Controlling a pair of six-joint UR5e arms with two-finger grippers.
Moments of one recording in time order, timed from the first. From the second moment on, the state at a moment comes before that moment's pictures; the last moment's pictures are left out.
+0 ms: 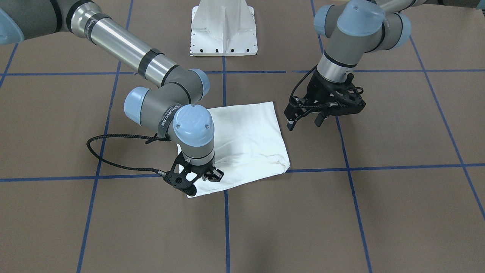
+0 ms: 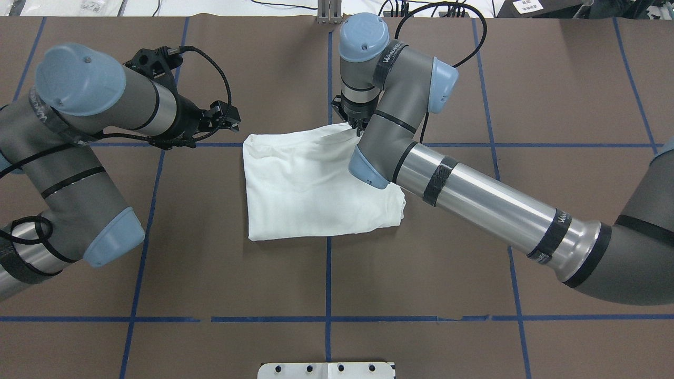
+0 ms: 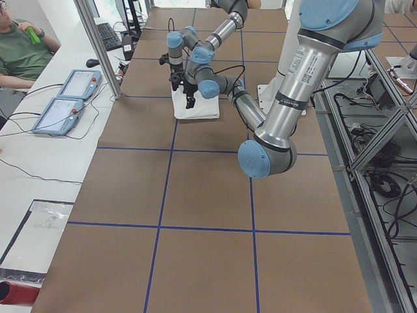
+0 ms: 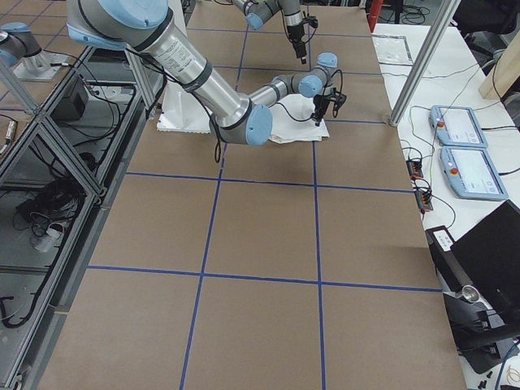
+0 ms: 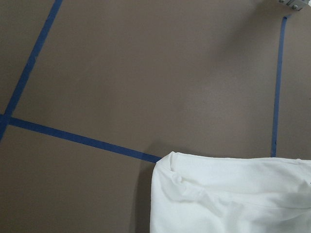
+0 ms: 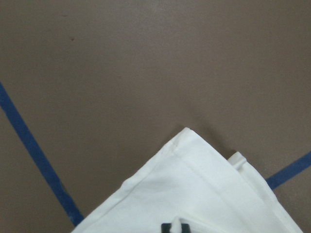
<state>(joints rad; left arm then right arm) -0.75 -2.02 -1.84 -1.84 -1.89 -1.41 0.70 -0.56 1.02 -1.39 1.99 1.58</state>
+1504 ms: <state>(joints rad) -0.77 -2.00 -1.87 -1.85 -1.94 -1.39 0.85 -0.61 1.14 -1.59 1.97 1.46</state>
